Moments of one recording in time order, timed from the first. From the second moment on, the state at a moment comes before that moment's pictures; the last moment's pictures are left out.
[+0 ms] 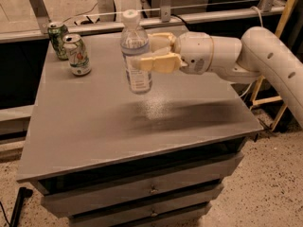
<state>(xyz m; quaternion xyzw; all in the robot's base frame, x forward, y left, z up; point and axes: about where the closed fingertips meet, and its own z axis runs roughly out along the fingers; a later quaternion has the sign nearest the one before) 0.545 0.016 0.991 -0.50 0.45 0.49 0.55</state>
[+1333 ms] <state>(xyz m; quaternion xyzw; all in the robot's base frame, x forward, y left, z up) 0.513 0.024 0.916 -0.42 0.51 0.56 0.50</state>
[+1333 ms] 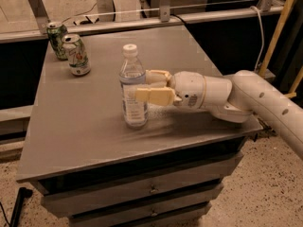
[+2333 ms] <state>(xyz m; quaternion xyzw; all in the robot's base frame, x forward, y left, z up) 0.505 0.020 0.909 -0.41 0.50 0.55 0.53</state>
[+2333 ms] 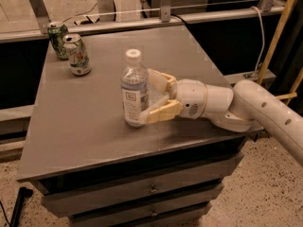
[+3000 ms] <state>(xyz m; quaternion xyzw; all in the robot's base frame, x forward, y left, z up) 0.507 0.013 0.966 -0.45 0.50 0.53 0.52</state>
